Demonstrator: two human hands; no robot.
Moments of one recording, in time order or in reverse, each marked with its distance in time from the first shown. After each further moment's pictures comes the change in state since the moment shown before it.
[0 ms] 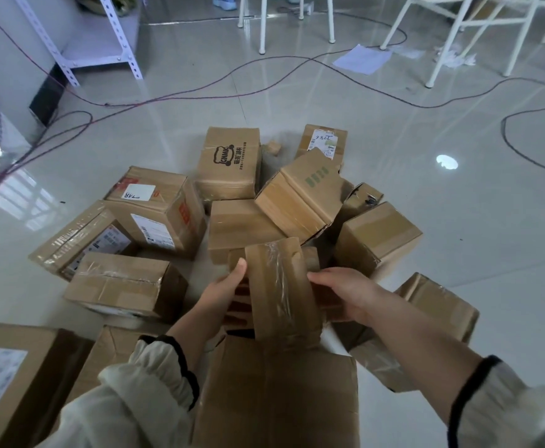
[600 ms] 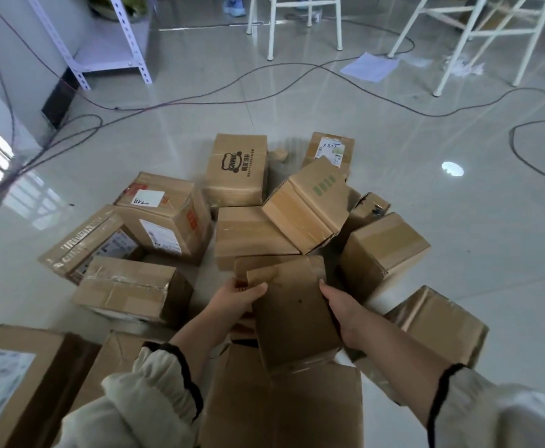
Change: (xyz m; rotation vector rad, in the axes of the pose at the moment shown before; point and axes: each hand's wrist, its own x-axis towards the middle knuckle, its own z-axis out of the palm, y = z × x) left_hand 0.001 0.003 0.001 0.117 -0.059 0.028; right_hand 0.038 0.022 0.015 0.255 0.023 0.171
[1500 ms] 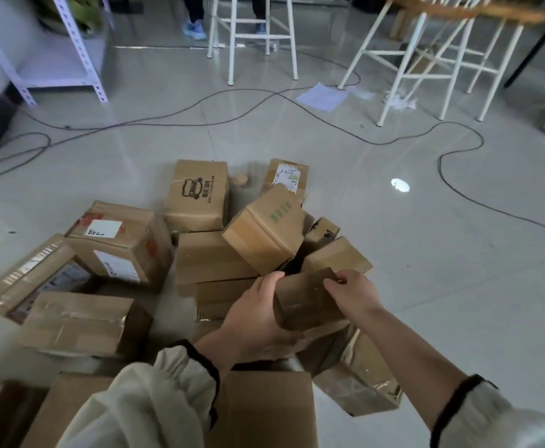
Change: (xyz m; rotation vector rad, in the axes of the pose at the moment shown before) left_hand -0.035 0.056 0.076 0.778 -0.179 0.645; right_hand -0.062 -0.058 -0.062 -0.714 0.497 -0.491
